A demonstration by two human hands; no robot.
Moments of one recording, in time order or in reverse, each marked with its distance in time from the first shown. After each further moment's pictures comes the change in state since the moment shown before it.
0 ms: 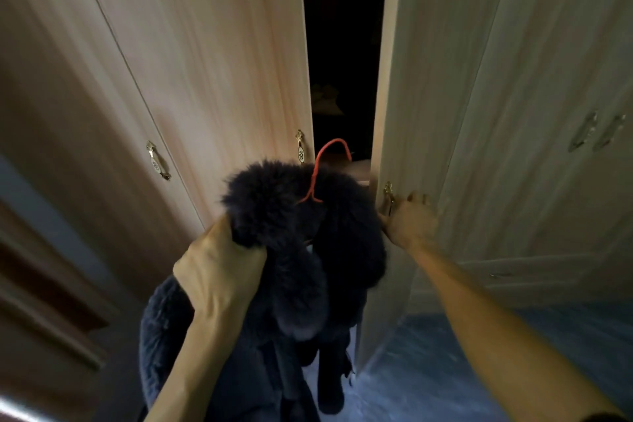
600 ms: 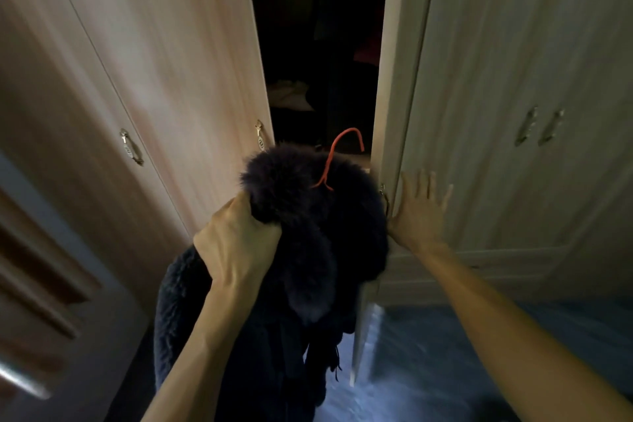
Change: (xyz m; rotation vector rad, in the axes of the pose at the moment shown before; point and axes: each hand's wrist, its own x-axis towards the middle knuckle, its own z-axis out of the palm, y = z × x) left_hand -0.099 0.129 0.009 -0.002 0.011 0.076; right_hand -0.039 0.144 -0.057 -0.121 0.131 -0.116
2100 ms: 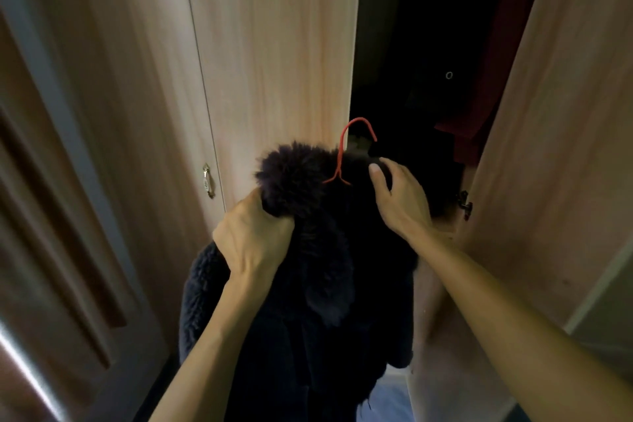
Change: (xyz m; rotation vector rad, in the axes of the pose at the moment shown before) left_hand 0.109 -0.096 -0.065 -0.187 0.154 -0.154; right_hand 0.059 -0.222 -0.111 0.675 0.126 -0.246
